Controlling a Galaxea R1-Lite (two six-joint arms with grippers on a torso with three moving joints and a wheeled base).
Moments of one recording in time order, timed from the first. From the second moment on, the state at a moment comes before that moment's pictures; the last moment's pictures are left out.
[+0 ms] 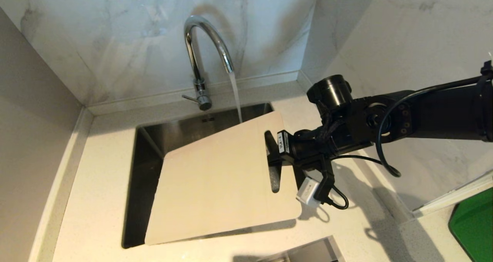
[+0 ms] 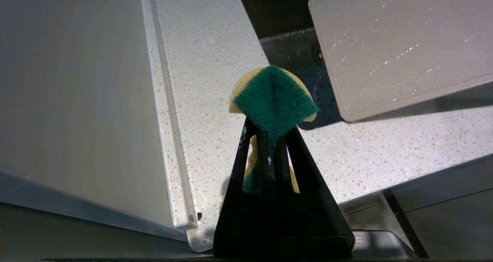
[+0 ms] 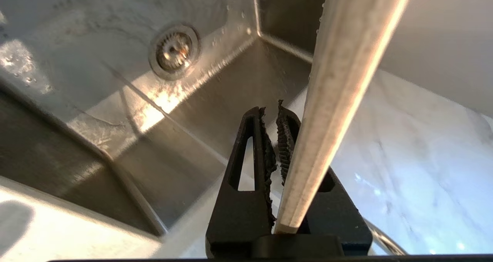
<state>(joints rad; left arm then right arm) 0.00 0.00 0.00 -0.01 0.00 -0.01 0.39 1.90 -1.48 0.33 0.58 -2.67</state>
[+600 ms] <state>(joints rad) 0.00 0.00 0.00 -0.01 0.00 -0.01 0.35 1.82 -1.41 0.41 0.44 -2.68</state>
